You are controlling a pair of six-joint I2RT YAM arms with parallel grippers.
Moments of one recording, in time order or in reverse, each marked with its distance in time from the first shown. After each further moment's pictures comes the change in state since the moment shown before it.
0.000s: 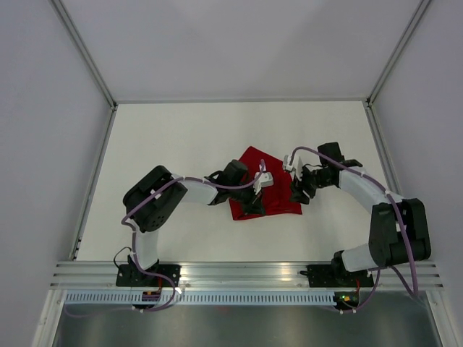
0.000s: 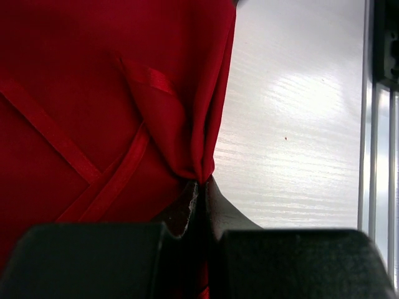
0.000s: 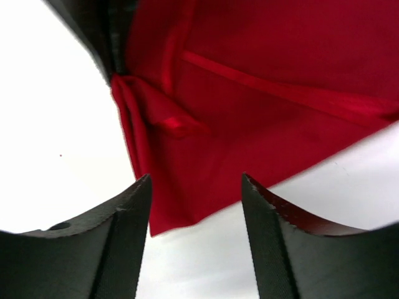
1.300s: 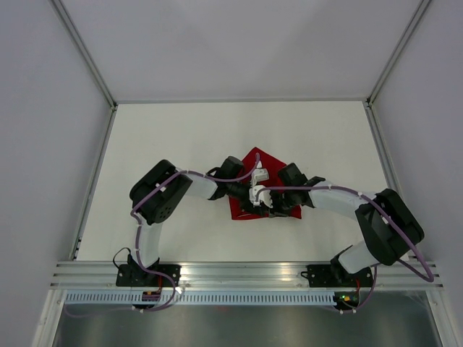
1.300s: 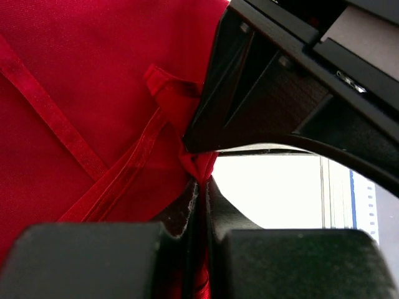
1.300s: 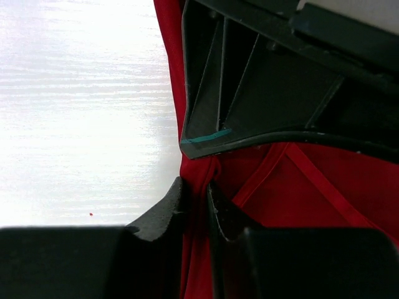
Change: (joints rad) left arm 0.075 0.100 0.046 0.017 0.236 -0.087; right arm 0.436 0.034 -0.167 0.260 0.226 0.016
